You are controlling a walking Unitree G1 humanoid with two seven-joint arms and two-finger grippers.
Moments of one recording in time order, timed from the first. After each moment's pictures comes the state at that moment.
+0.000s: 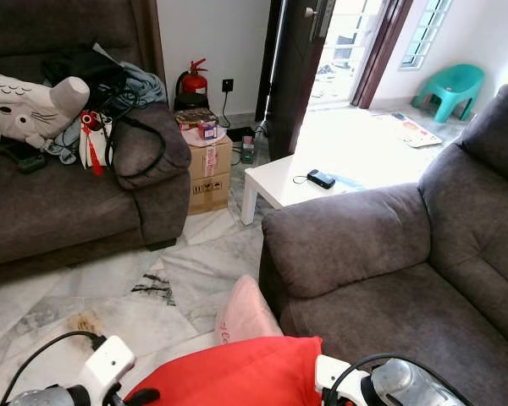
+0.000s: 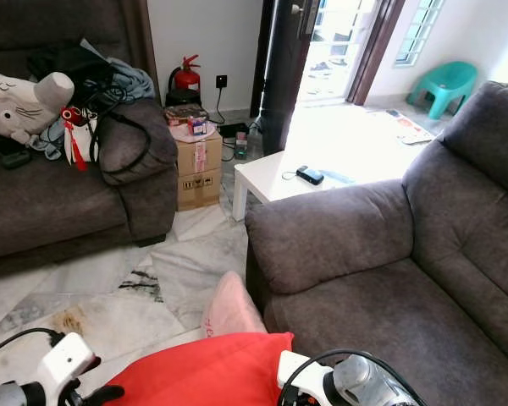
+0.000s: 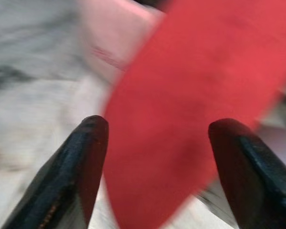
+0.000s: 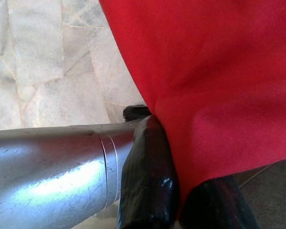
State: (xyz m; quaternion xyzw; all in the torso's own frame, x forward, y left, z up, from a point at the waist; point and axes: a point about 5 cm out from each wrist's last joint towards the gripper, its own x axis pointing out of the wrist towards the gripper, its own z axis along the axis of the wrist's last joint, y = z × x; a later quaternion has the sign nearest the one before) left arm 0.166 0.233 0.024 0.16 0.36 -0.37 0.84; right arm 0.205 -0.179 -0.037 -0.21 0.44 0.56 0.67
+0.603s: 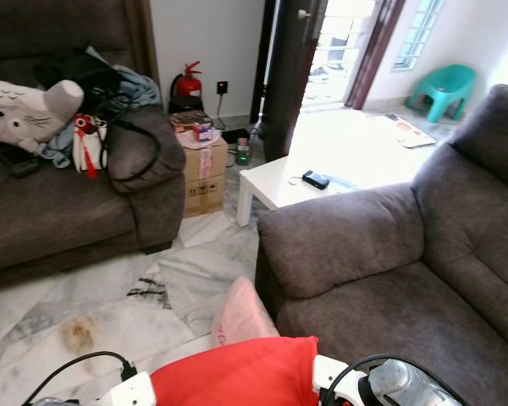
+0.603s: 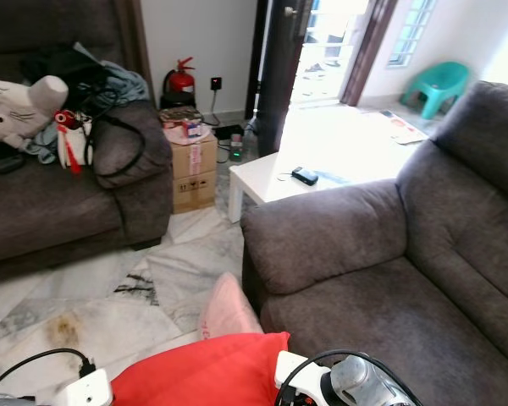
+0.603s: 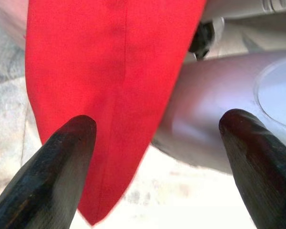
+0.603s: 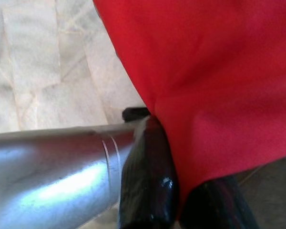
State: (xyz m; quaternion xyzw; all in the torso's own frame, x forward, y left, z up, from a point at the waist) left arm 0.138 0.225 0.032 0.24 0.41 -0.48 0.74; right arm 0.204 -0.176 -0.039 -0.21 0.44 0.56 0.67
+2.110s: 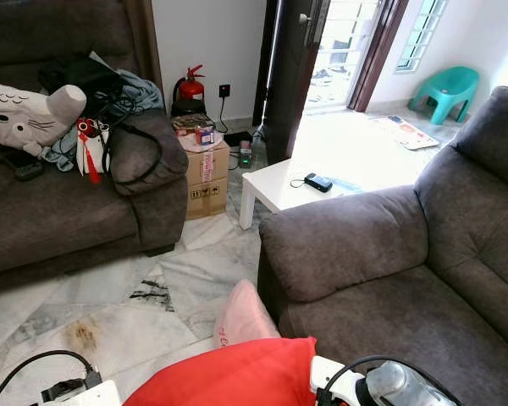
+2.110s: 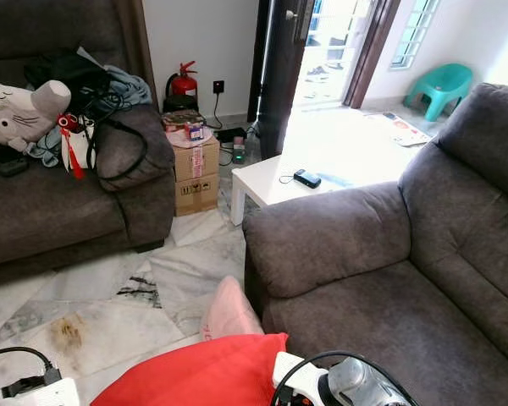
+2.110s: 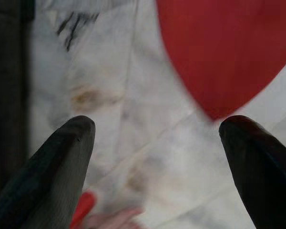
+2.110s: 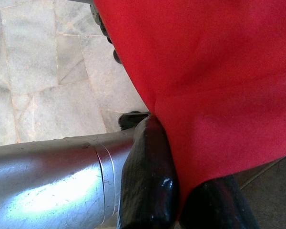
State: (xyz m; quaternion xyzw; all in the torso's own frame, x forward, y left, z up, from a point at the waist) left arm 0.149 0.258 0.012 0.42 0.41 -0.29 0.76; right arm 0.205 -0.172 -0.044 -0.20 0.44 0.56 0.67
